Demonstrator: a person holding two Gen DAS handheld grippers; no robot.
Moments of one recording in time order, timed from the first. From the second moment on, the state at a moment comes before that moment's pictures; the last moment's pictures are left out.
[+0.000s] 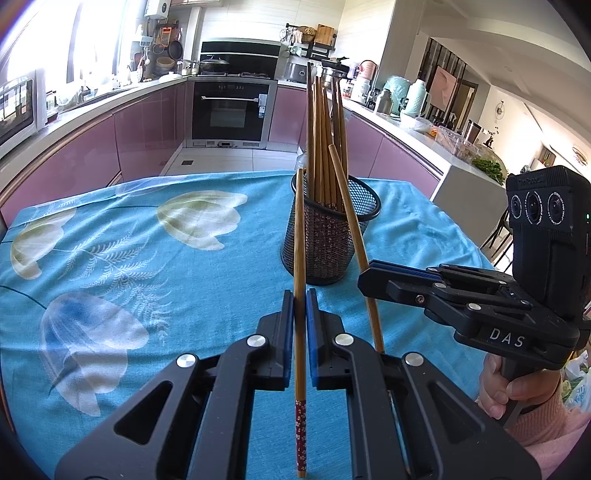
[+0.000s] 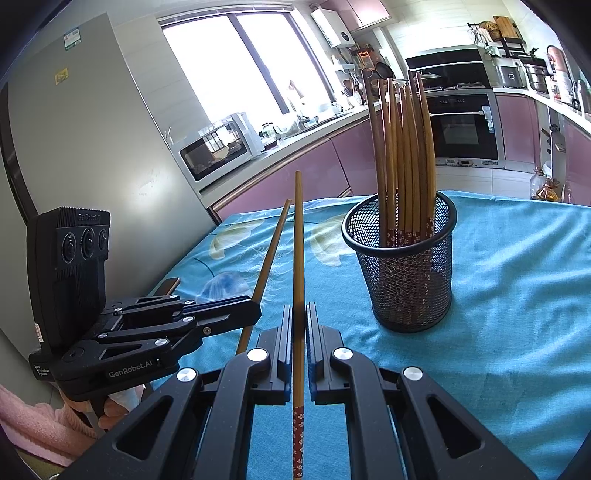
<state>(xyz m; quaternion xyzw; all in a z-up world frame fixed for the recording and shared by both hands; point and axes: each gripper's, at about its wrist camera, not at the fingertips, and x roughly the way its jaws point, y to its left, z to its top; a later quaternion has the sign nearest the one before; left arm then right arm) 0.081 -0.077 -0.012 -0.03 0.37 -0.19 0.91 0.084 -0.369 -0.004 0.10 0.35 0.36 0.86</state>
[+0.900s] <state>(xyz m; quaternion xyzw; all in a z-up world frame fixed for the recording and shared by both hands) 0.081 -0.082 -0.008 -0.03 0.37 -0.19 0.91 0.084 -0.369 -0.003 0.10 0.35 0.35 0.86</state>
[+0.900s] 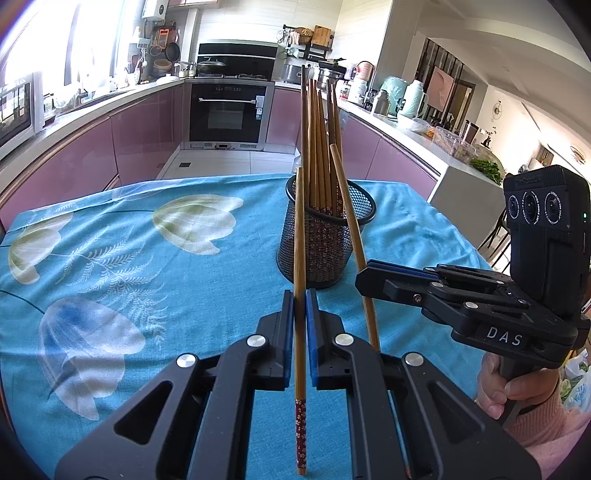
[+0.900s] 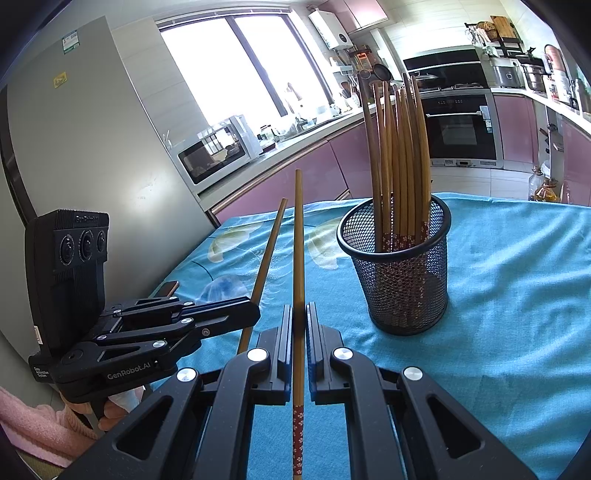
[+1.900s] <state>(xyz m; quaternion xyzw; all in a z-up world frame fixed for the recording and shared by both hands) 0.081 -0.085 0.002 -0.02 0.36 -0.20 0.91 0.087 -0.371 0.001 0.10 0.34 0.35 0.87</state>
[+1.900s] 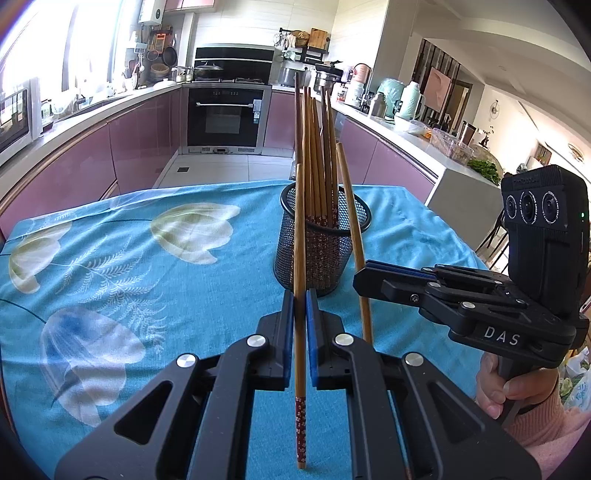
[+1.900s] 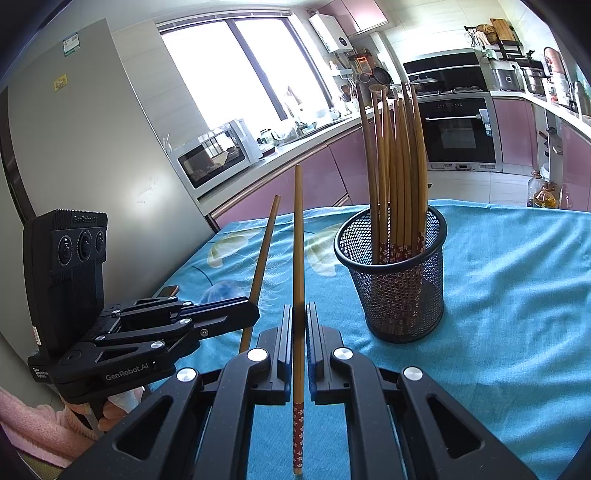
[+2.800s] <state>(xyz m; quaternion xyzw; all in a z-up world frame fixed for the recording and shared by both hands) 0.088 -0.079 0.013 -0.03 0.34 -0.21 0.91 0.089 -0.377 0.009 0.11 0.33 0.35 0.87</state>
